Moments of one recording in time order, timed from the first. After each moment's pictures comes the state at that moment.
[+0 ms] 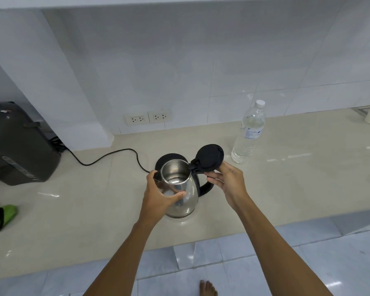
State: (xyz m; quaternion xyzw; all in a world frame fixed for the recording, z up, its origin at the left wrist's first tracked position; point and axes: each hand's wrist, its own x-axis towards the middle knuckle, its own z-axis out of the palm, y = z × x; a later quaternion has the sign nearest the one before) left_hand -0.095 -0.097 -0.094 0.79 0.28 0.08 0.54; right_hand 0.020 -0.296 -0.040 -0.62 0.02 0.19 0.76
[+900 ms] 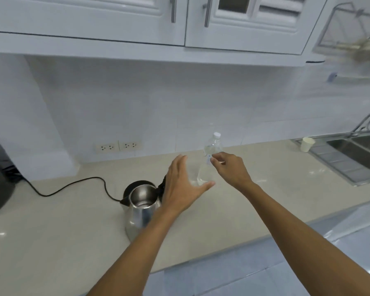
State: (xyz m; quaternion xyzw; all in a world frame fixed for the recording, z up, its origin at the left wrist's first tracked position) left_hand -0.025 -0.227 0.036 0.88 0.06 0.19 0.43; right_hand 0.080 -0.387 0.069 -0.93 -0.16 -0.05 0.34
